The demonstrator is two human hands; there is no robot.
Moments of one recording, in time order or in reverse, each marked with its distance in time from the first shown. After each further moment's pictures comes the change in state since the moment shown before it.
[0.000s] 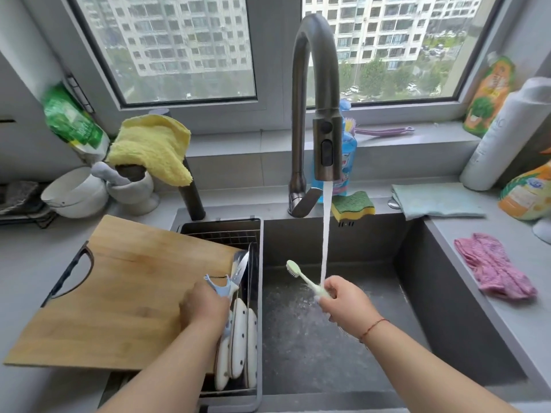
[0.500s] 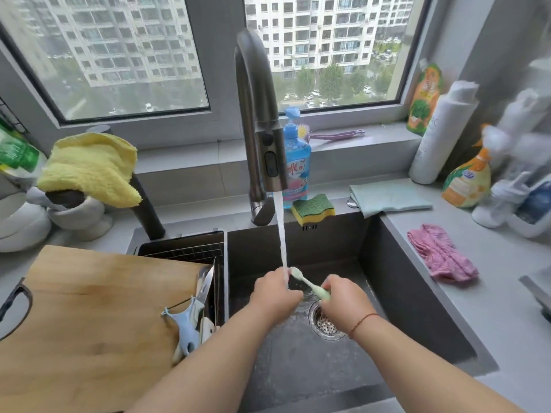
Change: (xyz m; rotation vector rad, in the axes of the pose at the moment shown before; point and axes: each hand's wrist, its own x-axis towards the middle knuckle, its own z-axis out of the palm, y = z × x) left_hand -0.069 0.124 0.053 0.028 -0.538 0.550; right_hand -0.003 0.021 -0.037 -0.290 0.188 0.118
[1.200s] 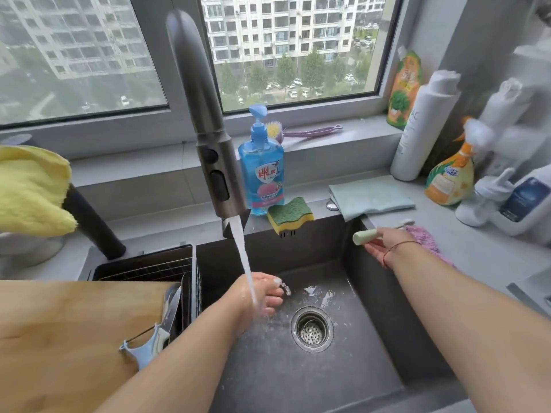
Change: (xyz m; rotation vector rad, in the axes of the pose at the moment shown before) left_hand 0.051 0.023 -0.009 -0.955 -0.327 -0.331; right_hand 0.138 0.093 -0.097 1.407 0.228 0.615
